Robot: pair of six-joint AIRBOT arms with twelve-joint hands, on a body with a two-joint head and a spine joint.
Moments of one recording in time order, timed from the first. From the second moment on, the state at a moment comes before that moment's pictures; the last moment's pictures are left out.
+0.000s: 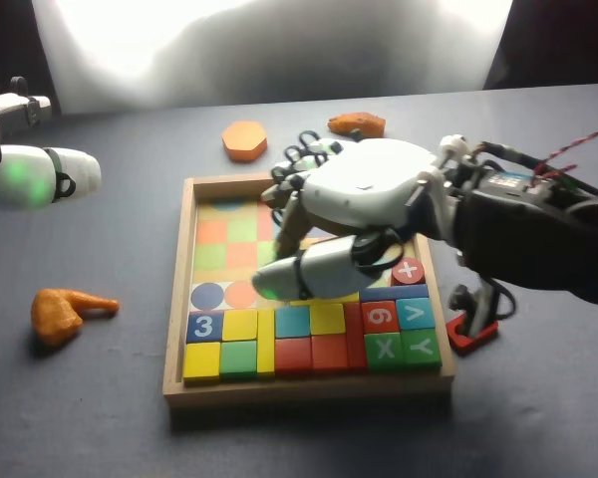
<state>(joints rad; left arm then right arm) 0.25 -0.66 0.78 1.40 0.59 -0.72 -0.21 -1.38 1.24 0.47 0.23 -1.45</state>
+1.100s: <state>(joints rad) 0.25 -0.66 0.79 1.41 0.50 -0.72 -0.29 -1.17 1.06 0.47 0.26 -1.56</state>
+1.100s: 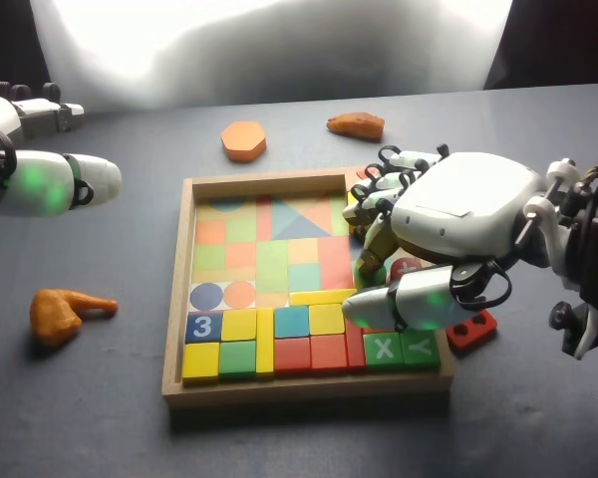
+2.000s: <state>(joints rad) 0.25 -0.66 0.79 1.41 0.51 -0.72 -0.22 -1.14 1.03 0.47 0.18 -1.56</state>
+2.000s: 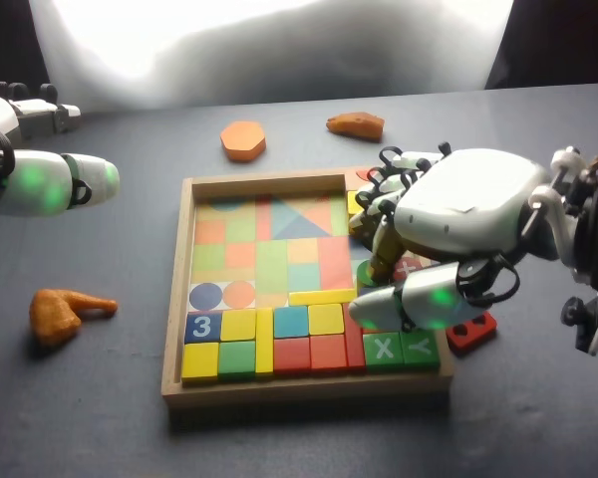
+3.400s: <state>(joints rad) 0.25 -0.66 0.78 1.41 0.50 -0.72 -0.07 -0.80 0.86 0.47 0.18 -1.59</state>
